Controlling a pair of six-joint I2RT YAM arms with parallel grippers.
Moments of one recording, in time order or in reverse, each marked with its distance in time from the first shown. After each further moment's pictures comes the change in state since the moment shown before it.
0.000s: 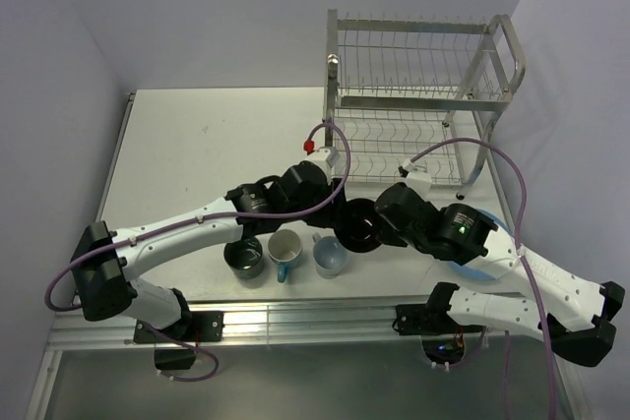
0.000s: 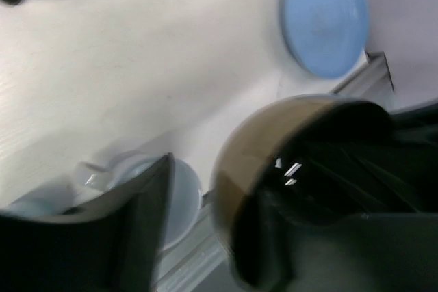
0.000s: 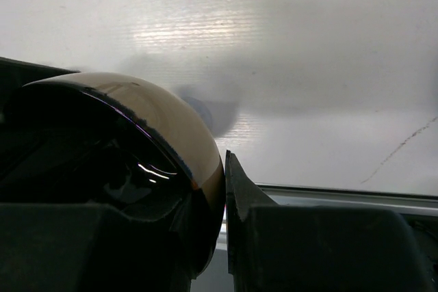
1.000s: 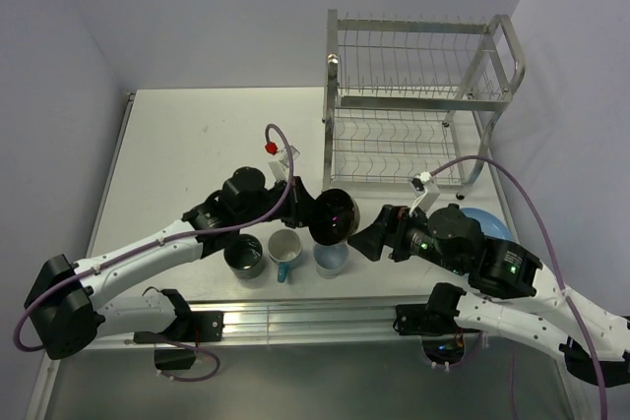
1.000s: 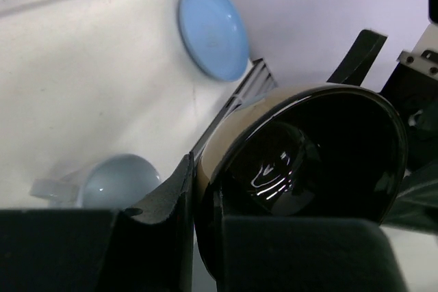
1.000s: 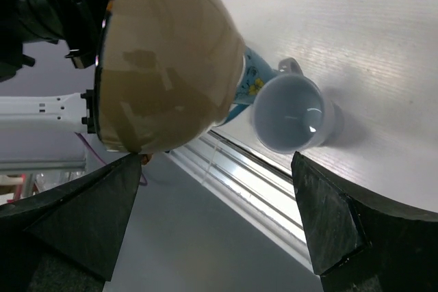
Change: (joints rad) left arm 0.189 -0.281 -0.402 0.481 0.398 -0.067; right arm 0.073 -0.358 -0.164 0.330 -0.254 -0.108
